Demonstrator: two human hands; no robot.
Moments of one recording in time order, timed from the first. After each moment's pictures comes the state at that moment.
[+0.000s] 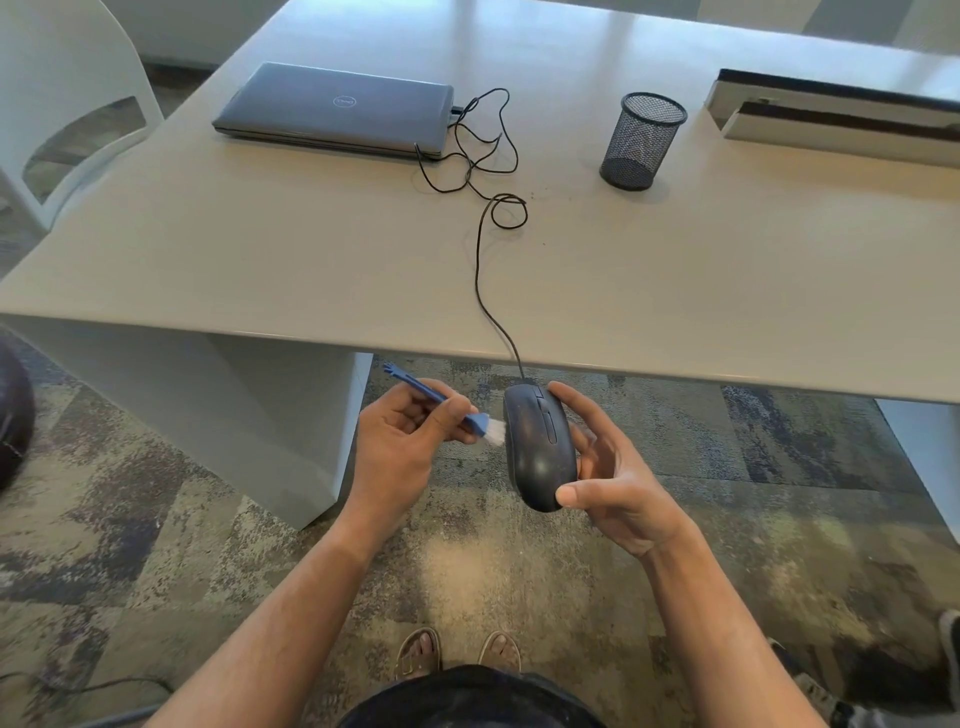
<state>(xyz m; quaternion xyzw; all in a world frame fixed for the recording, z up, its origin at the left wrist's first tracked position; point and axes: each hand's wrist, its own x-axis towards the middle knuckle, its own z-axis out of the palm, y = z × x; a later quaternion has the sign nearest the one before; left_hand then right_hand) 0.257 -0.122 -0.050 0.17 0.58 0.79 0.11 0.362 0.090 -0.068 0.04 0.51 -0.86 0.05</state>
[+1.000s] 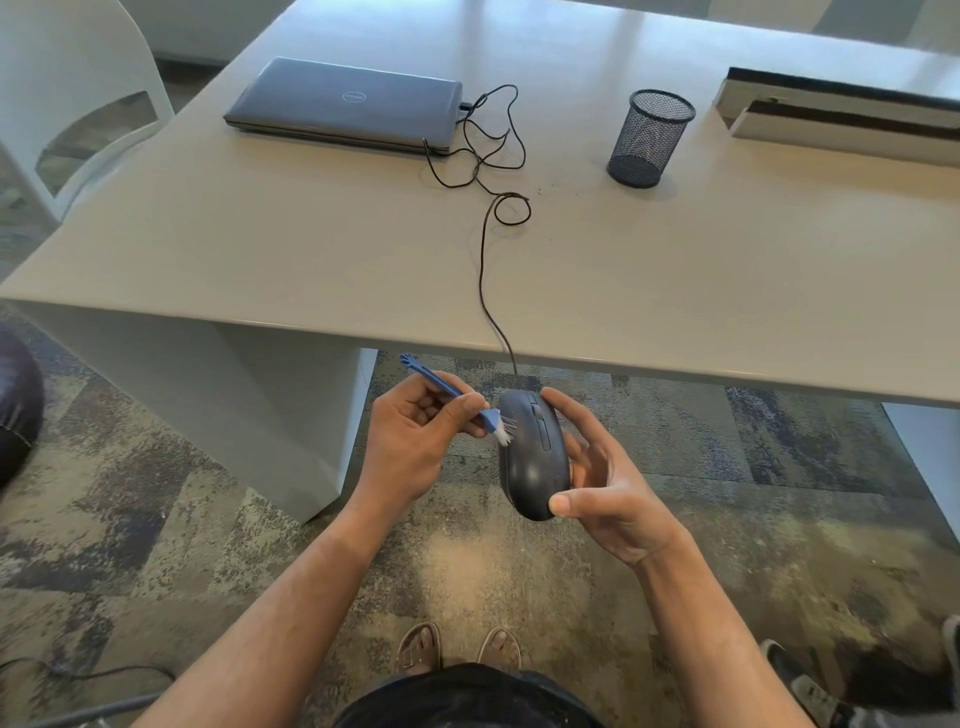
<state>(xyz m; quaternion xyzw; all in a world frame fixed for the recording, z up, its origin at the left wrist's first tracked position) 0.258 -0.118 -0.051 0.20 0.59 0.77 0.10 0.370 0.078 -0.073 0.02 0.51 -0.86 0.07</state>
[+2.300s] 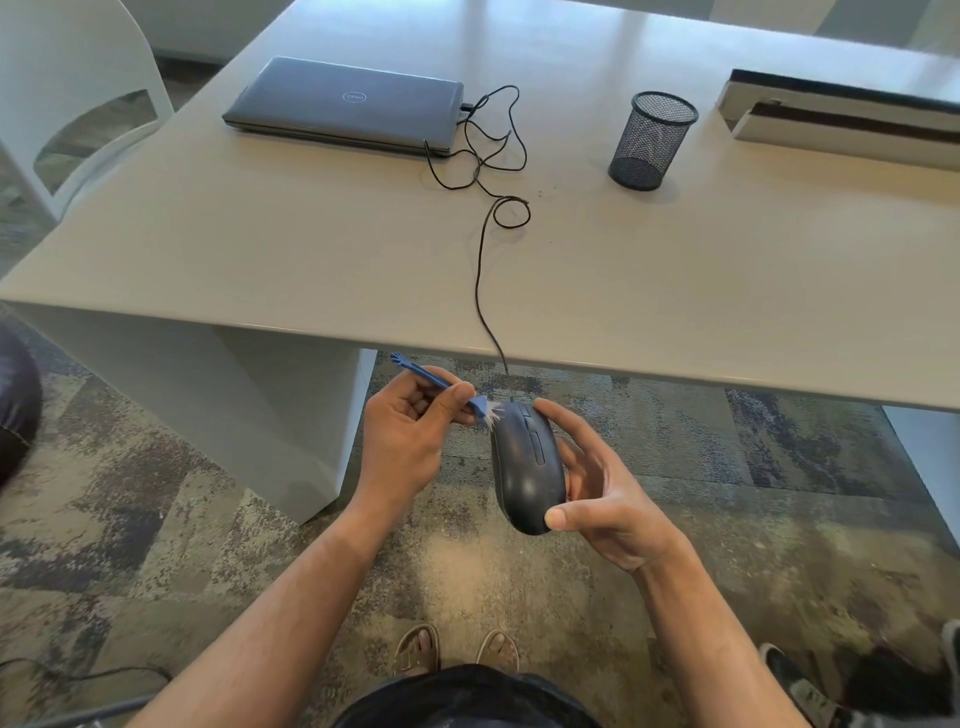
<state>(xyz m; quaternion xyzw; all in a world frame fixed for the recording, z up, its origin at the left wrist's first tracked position) 0.250 -0.113 -0.058 0.15 0.61 0.78 0.07 0.367 0.077 -0.076 0.01 0.50 -0.86 0.09</state>
